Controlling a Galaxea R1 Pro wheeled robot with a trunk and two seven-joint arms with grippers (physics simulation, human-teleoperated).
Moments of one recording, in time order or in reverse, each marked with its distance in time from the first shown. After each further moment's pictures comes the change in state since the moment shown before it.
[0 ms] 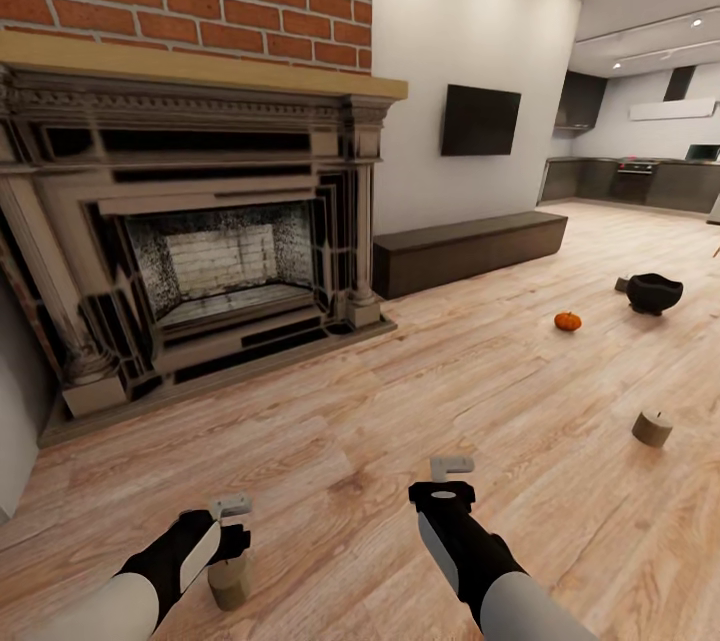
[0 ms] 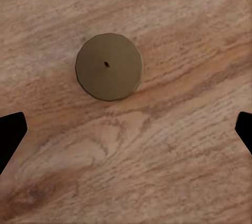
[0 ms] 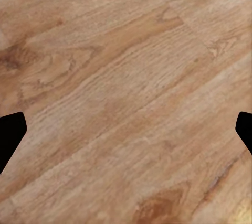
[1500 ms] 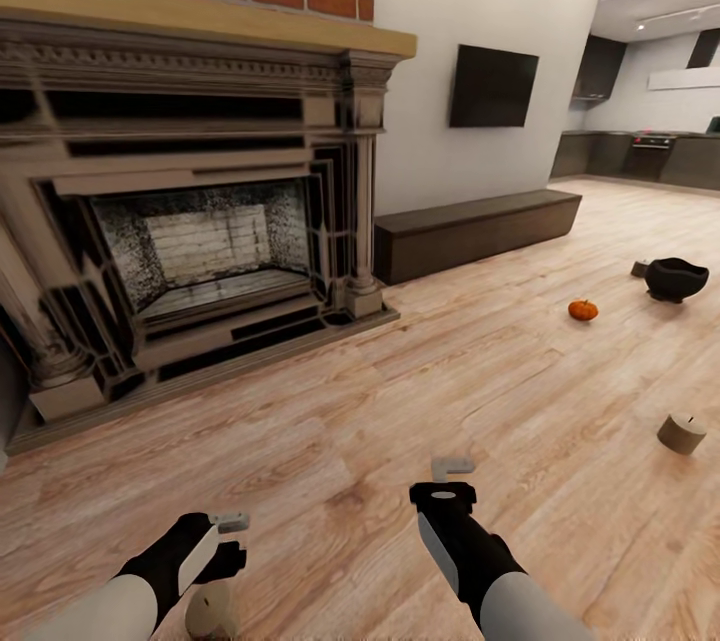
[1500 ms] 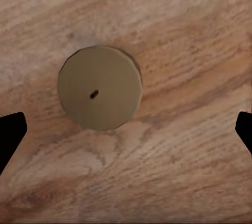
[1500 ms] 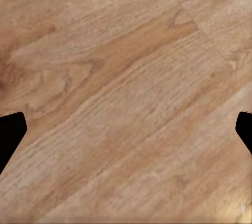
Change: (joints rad) left arm 0.000 0.002 0.006 0.021 0.004 0.125 0.010; right arm 0.000 0.000 0.002 0.001 -0.002 0.005 -0.013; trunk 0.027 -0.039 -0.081
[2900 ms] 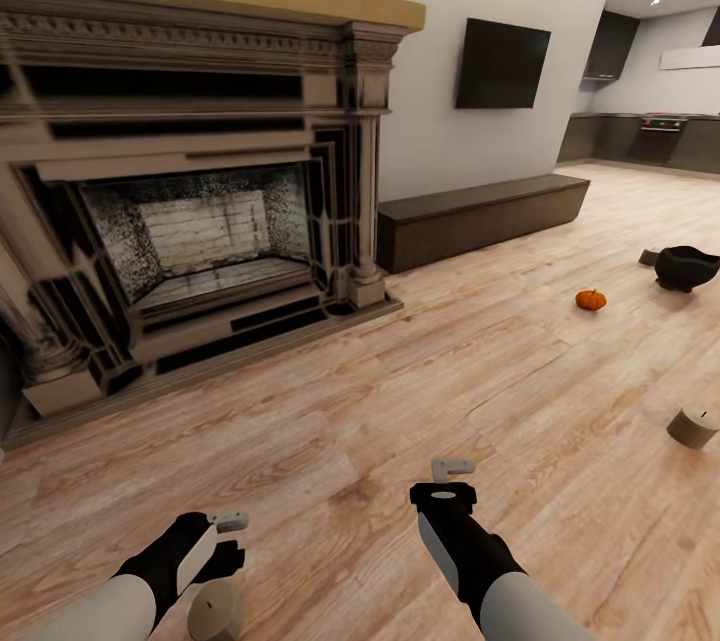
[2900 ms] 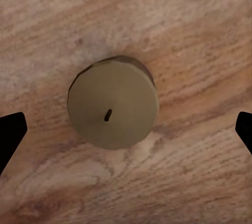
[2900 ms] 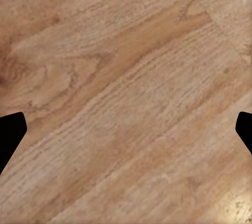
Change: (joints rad) left arm 0.000 0.004 0.005 -0.002 -0.004 -0.004 0.001; right arm 0.000 0.000 0.000 0.000 -0.002 0.003 -0.002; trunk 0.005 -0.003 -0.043
